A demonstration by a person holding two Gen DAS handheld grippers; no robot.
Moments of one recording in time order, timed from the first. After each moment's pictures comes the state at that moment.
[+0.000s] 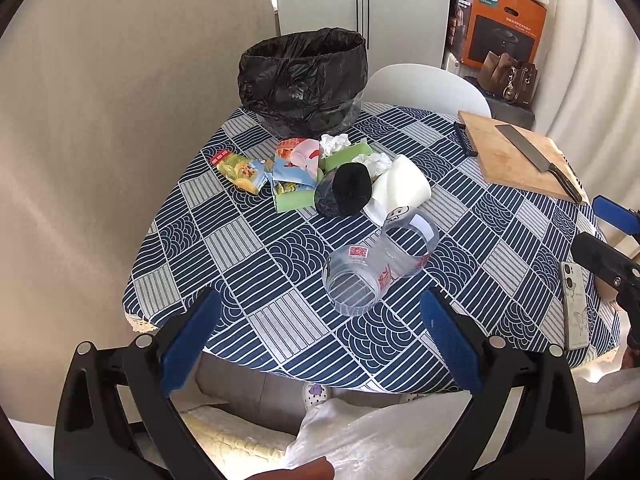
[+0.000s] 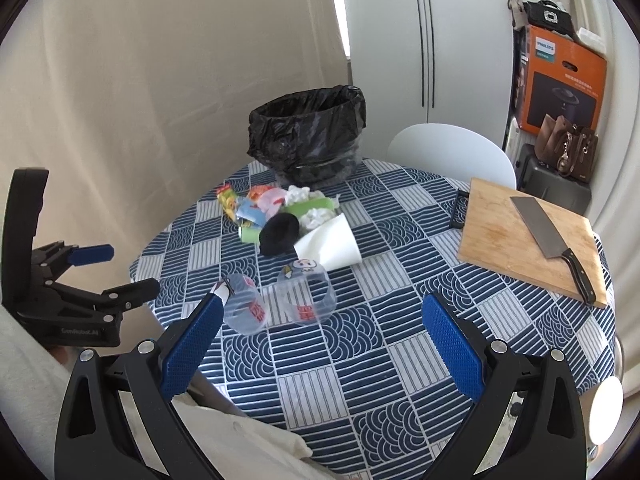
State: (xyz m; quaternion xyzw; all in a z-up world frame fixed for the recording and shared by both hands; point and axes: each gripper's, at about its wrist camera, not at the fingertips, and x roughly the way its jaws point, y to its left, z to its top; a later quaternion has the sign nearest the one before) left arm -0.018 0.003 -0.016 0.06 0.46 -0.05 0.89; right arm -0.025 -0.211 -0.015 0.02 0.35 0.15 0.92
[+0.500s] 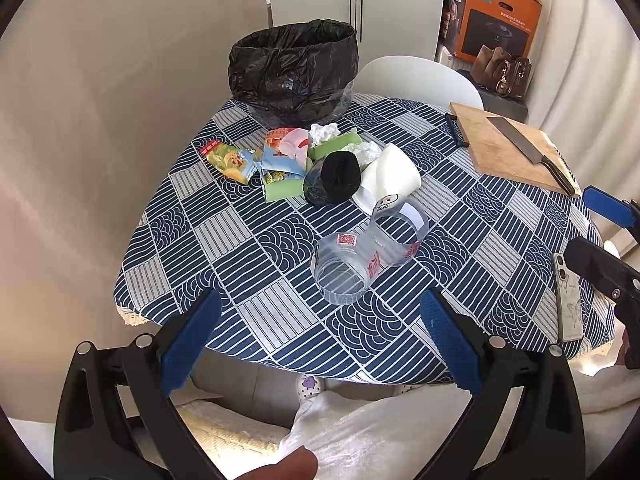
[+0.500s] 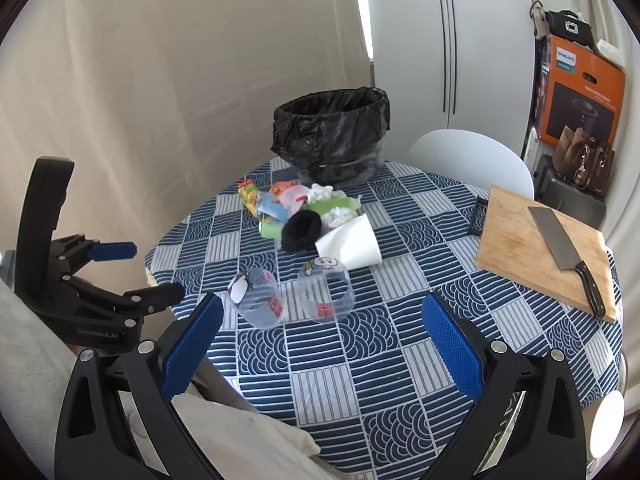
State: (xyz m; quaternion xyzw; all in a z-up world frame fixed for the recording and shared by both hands) left arm -0.025 -0.001 -0.020 0.06 0.46 -0.05 0.88; right arm -0.032 -0.202 -0.013 0.01 0.35 0.18 0.92
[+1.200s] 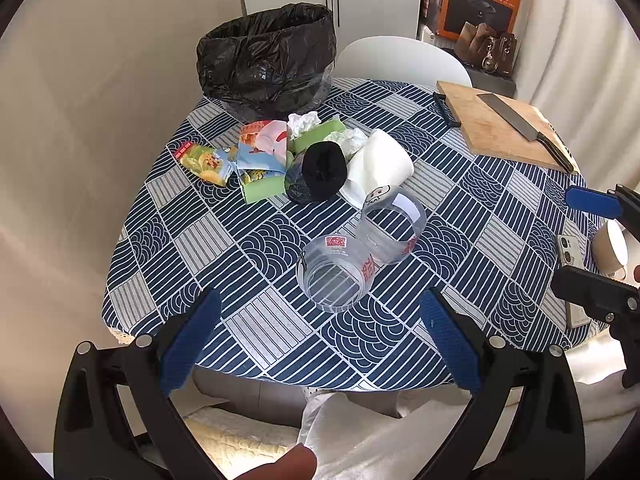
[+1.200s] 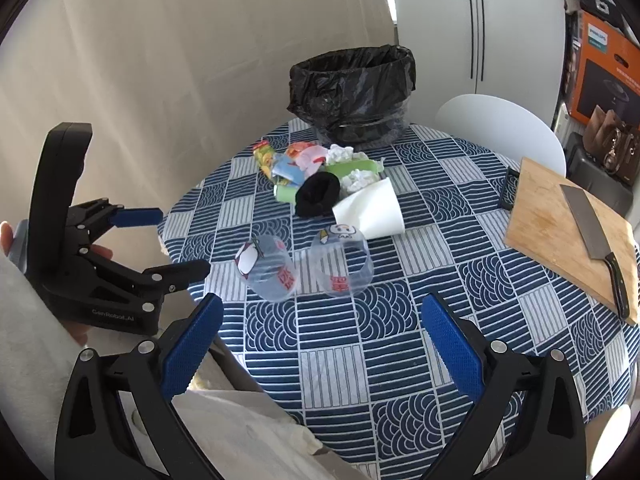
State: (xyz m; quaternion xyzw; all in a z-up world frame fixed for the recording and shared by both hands) left arm 0.005 -0.012 -0.040 0.08 0.49 -0.09 0.87; right arm -0.003 -0.197 -0.039 0.00 0.41 0.23 0.88
